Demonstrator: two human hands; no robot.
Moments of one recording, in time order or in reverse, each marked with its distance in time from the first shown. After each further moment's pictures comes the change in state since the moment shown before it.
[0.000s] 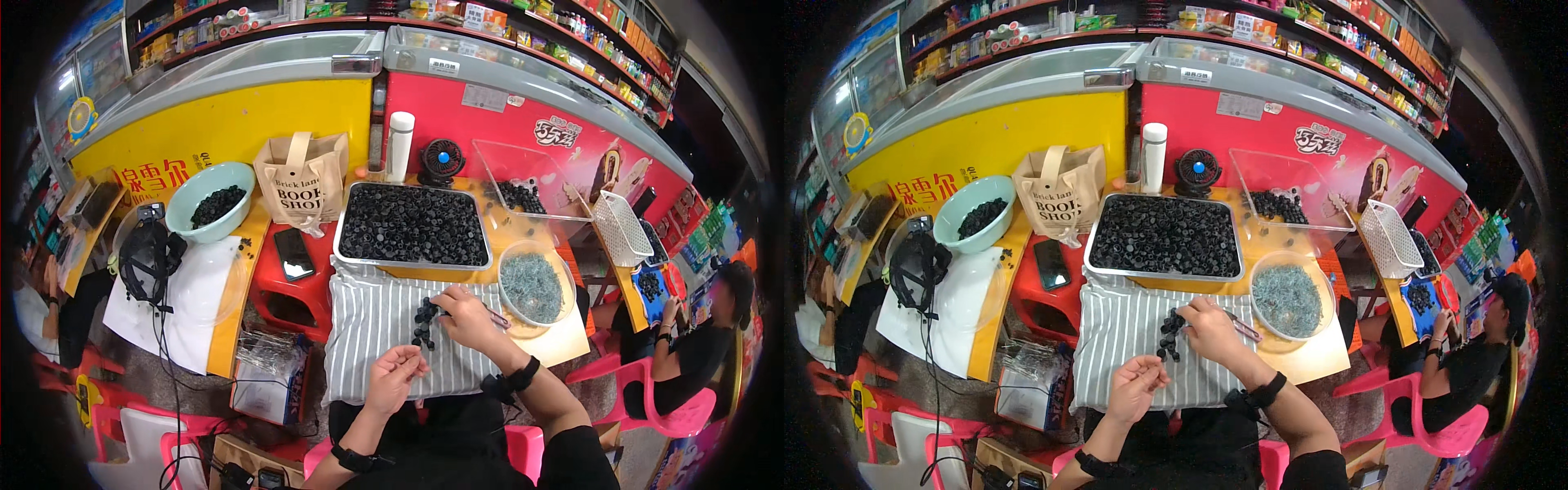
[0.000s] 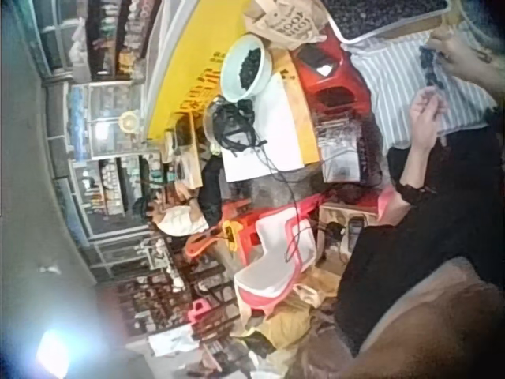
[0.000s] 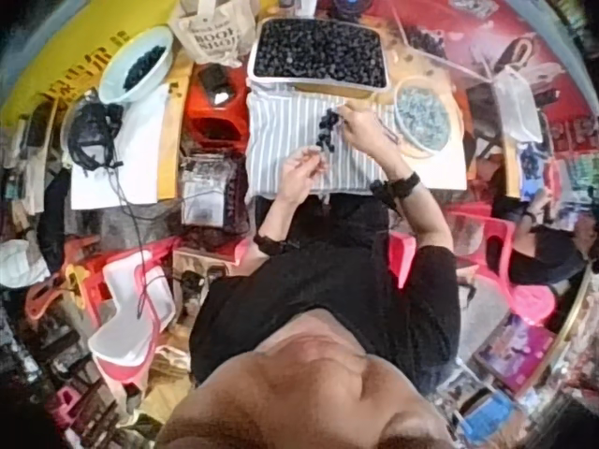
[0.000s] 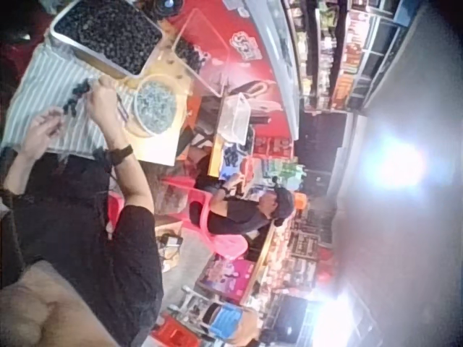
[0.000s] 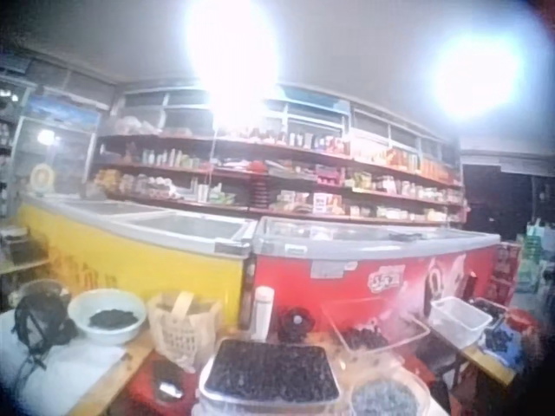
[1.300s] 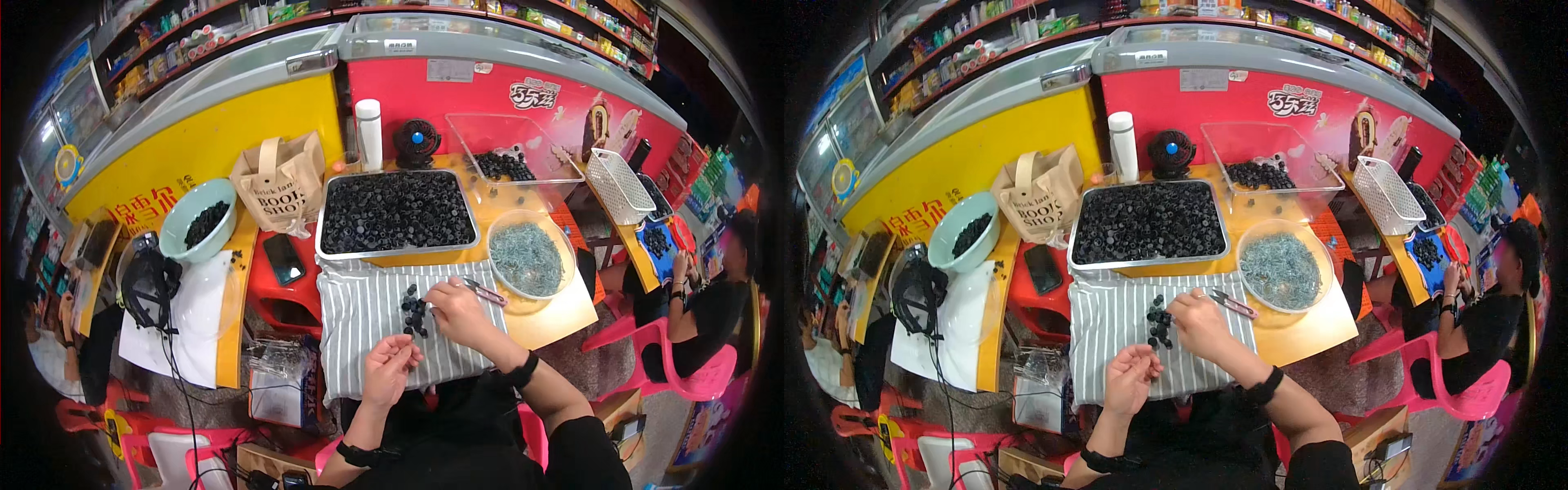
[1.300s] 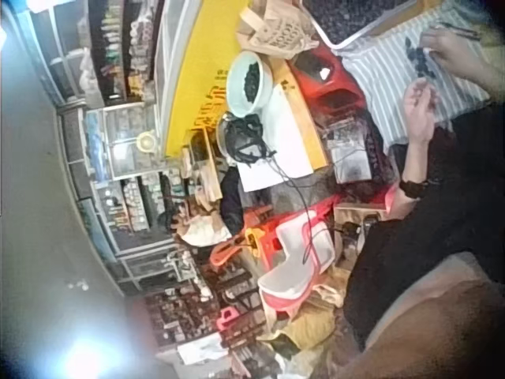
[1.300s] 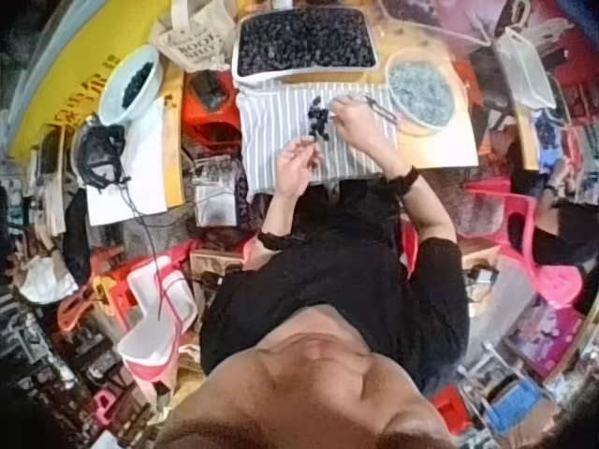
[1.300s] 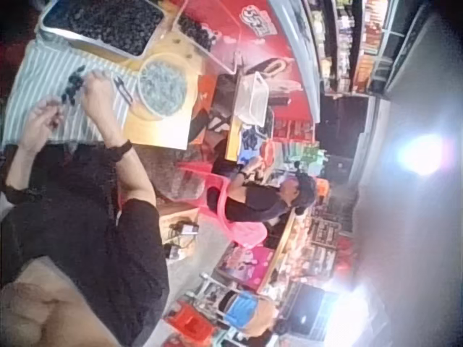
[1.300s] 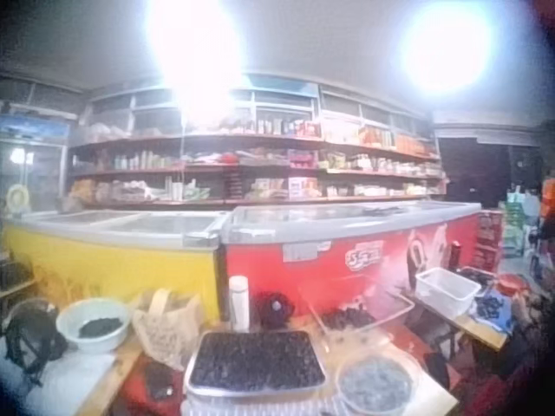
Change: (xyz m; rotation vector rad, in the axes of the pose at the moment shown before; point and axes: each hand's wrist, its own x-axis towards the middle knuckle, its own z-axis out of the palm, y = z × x) left_hand 0.000 0.001 0.004 0.085 0.041 -0.005; right_hand -0.021 -0.013 0.003 0.030 0.173 -0.012
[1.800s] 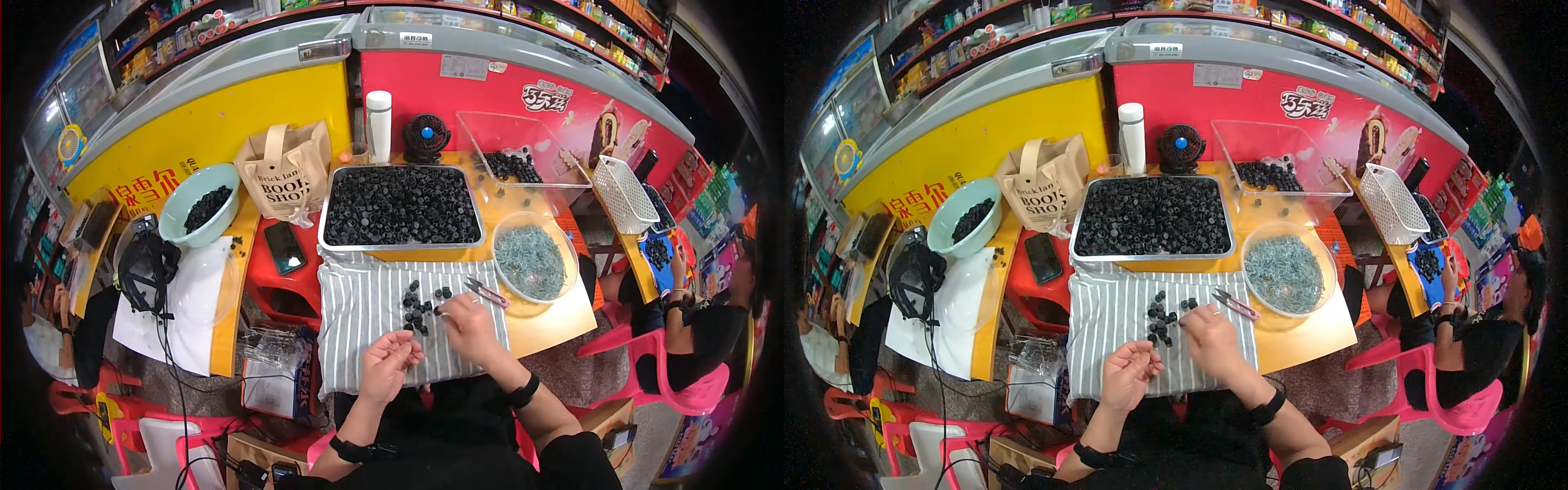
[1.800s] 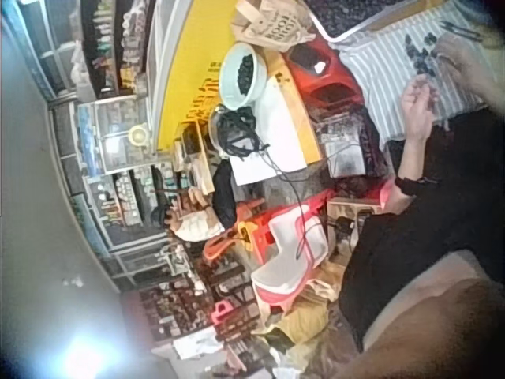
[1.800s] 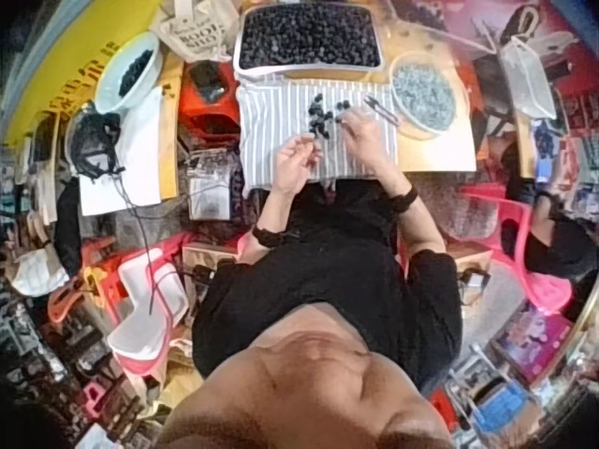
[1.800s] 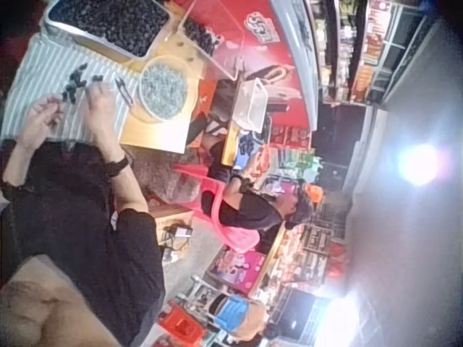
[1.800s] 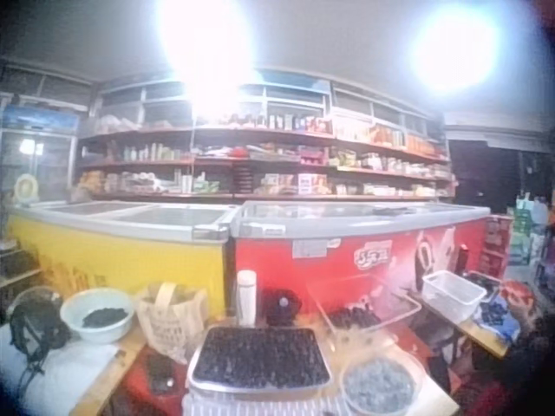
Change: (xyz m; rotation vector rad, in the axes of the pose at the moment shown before) left_hand 0.001 0.001 -0.003 -0.013 -0.009 -0.010; right_hand -0.029 -0.006 0.002 0.039 0.155 0.039
